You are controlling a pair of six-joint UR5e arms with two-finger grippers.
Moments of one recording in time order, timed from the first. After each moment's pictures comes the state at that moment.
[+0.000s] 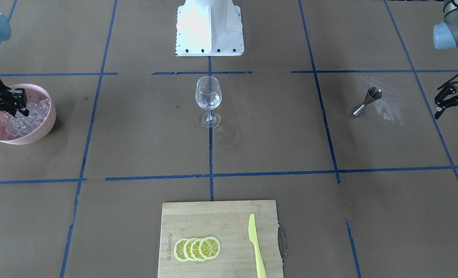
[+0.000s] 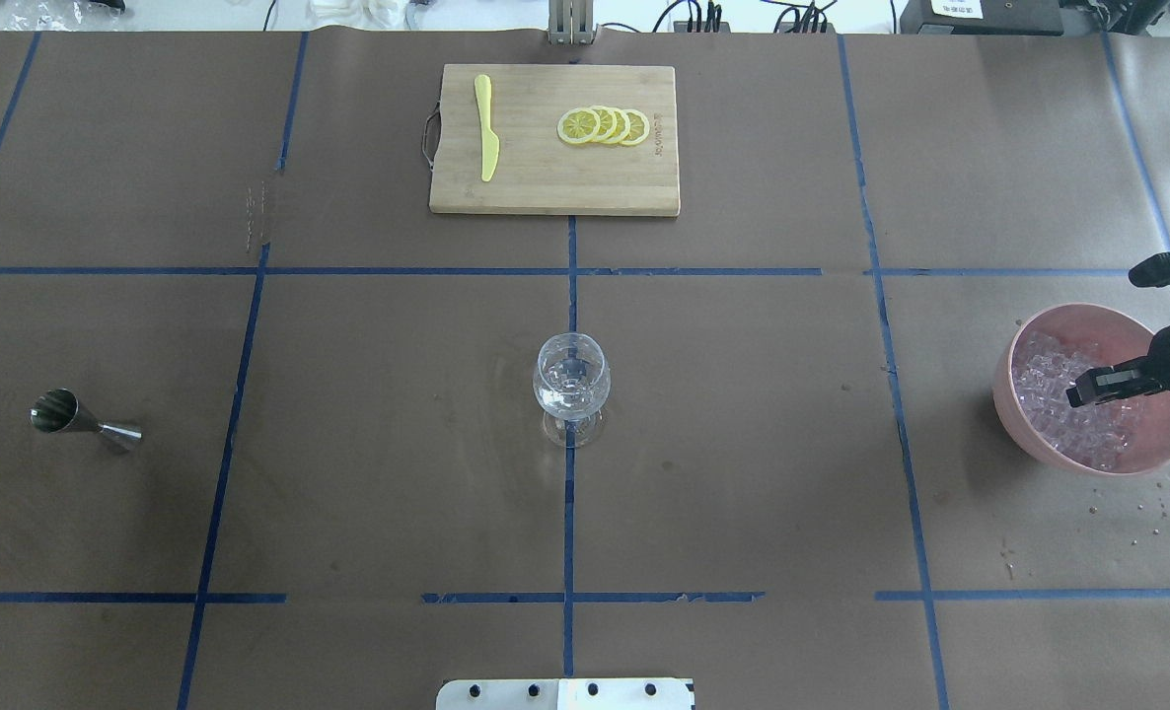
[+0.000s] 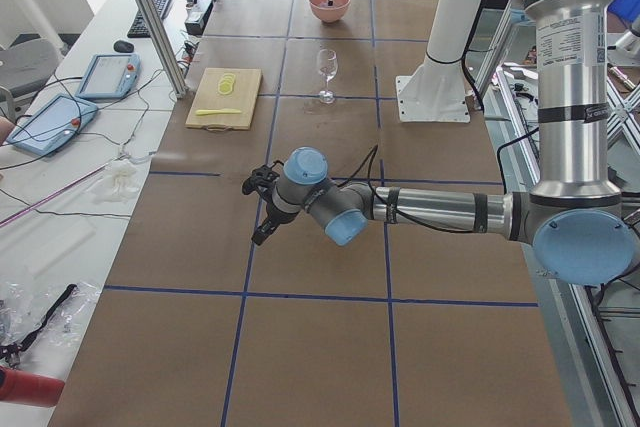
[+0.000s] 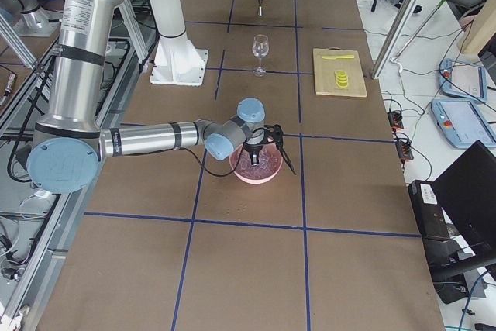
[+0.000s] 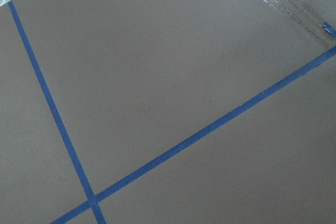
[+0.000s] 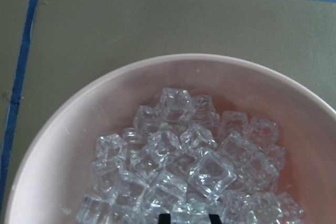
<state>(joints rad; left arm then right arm) -1.25 -1.45 -1.68 -2.32 -2.14 -0.15 0.96 -1.77 1.82 -0.99 2.19 0.70</state>
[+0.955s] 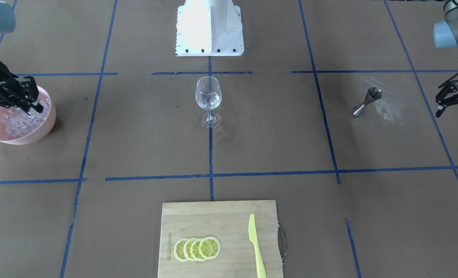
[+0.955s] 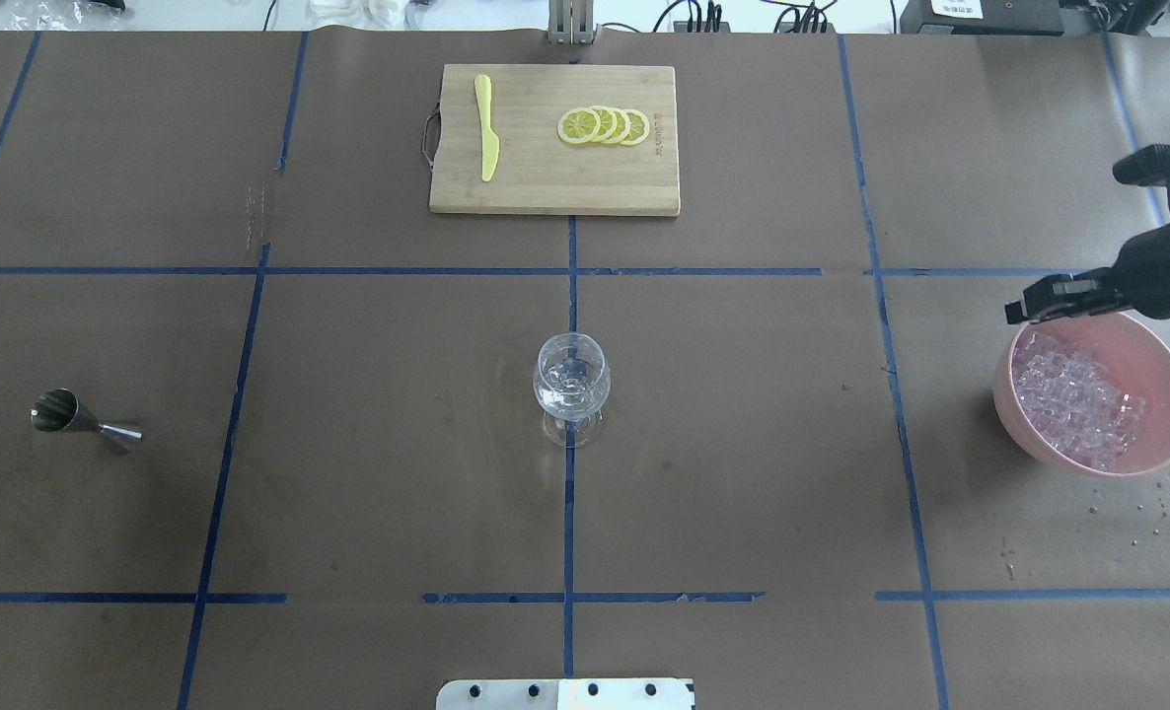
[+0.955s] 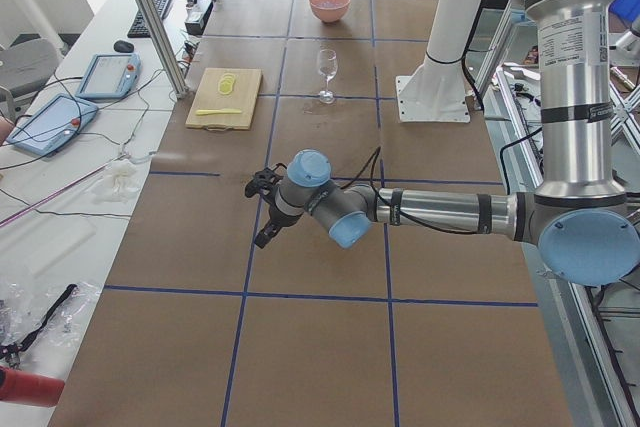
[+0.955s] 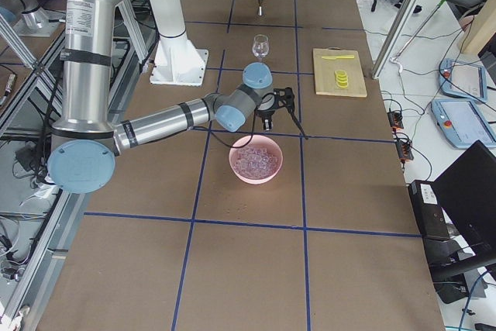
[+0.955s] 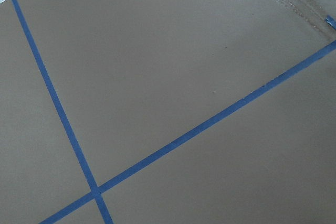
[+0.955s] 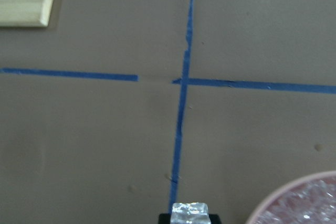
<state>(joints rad) -1.25 -1.44 -1.69 -2.33 -2.13 -0.15 1.01 -1.56 1.96 -1.08 2.25 0.94</state>
